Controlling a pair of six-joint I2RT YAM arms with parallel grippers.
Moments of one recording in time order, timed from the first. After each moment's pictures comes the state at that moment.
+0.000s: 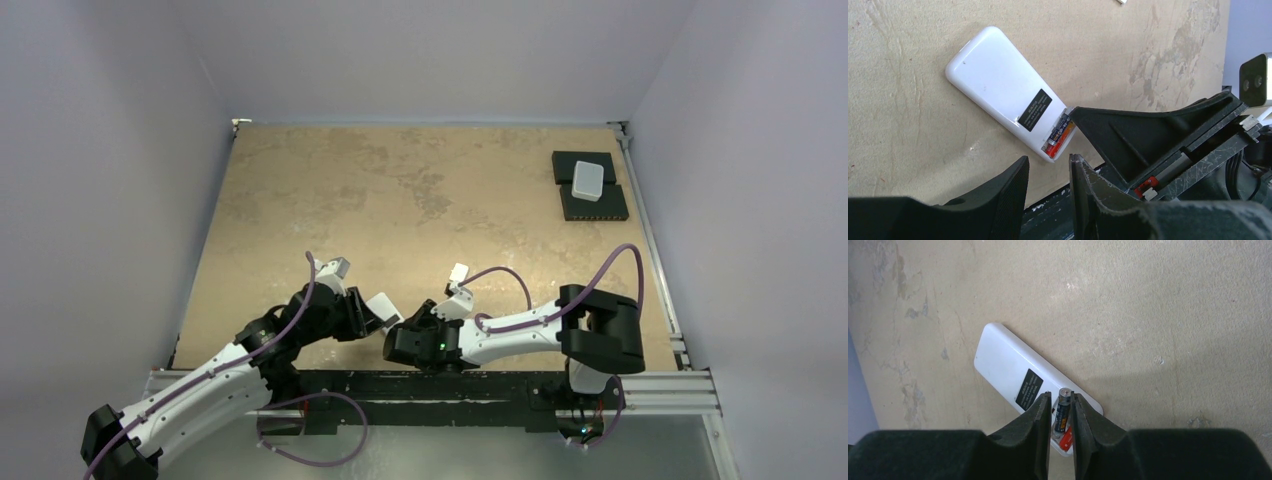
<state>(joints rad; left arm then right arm) -0.78 0.56 0.30 -0.38 0.04 -0.91 1.45 1.70 0.92 -0.40 0.82 1.89</state>
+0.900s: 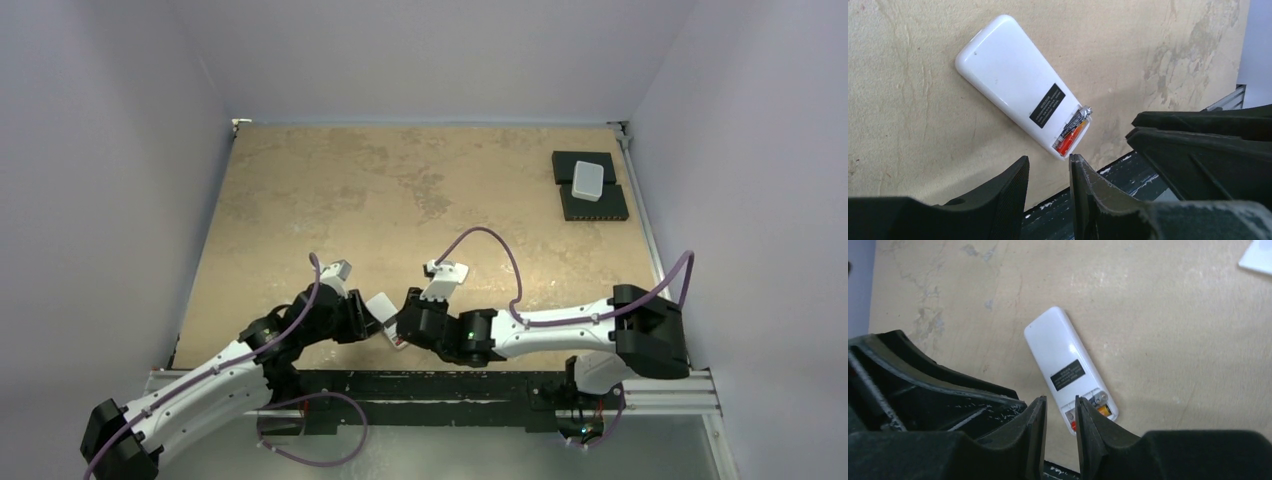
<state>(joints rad) -0.78 0.59 0.29 -0.38 0.04 -0.91 1.41 1.50 0.87 -0.22 0.73 1.27</state>
